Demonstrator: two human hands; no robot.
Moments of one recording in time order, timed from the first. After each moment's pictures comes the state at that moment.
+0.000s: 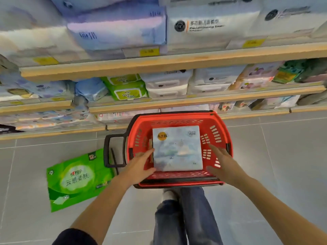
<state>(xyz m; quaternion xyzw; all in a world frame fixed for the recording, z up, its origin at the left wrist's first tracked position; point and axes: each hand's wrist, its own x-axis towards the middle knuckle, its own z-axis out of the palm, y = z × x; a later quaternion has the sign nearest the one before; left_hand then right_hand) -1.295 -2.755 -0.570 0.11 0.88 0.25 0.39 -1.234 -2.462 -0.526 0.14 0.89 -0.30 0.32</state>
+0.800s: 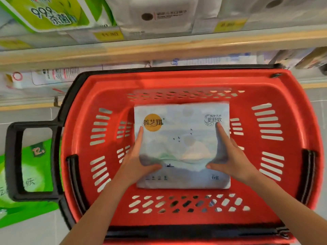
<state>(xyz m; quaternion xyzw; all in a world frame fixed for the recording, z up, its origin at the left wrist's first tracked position) -1.316 -2.724 -0.850 -0.04 0.84 0.40 0.36 -1.272 -2.434 -0.844 0.08 0.85 -0.44 0.28</state>
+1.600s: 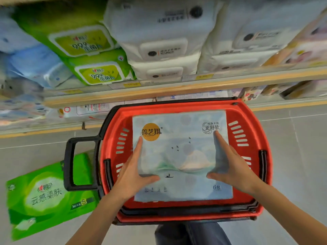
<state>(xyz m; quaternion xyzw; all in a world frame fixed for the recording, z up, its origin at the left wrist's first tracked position) -1.322 -2.738 -0.712 0.01 0.86 0.41 0.31 -1.272 -2.440 -0.712 0.06 0.86 -0.46 0.21</state>
